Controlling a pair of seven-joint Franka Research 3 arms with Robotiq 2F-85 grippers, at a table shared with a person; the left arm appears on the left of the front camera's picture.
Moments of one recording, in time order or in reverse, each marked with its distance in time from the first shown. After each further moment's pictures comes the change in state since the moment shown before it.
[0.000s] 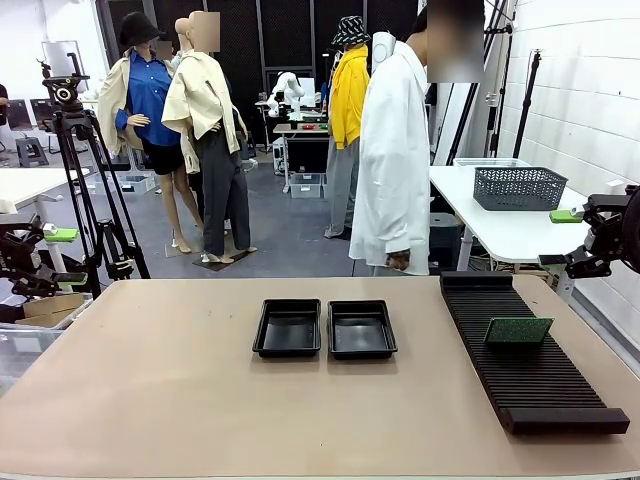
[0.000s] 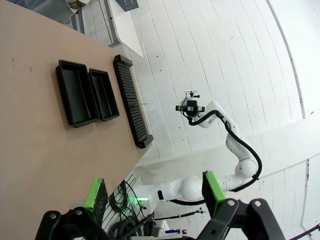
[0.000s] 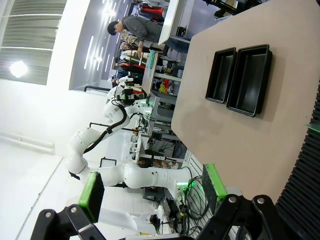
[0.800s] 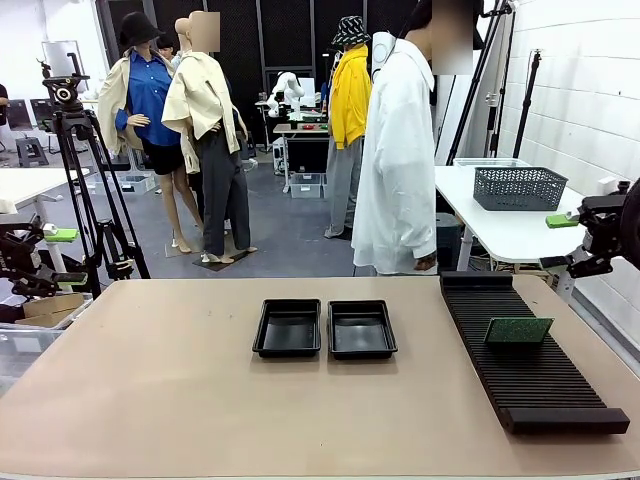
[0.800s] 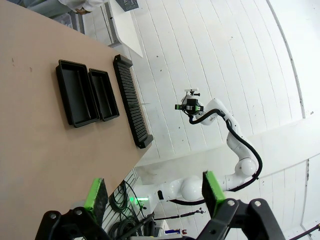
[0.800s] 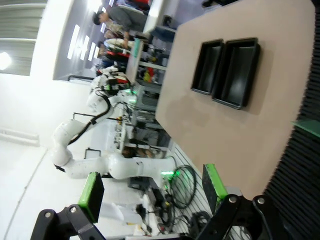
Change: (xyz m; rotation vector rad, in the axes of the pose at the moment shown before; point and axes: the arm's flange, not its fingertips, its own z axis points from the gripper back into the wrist) left arm 0.000 0.000 0.000 0.000 0.000 0.000; right arm 0.014 0.004 0.000 -0.093 0.078 0.028
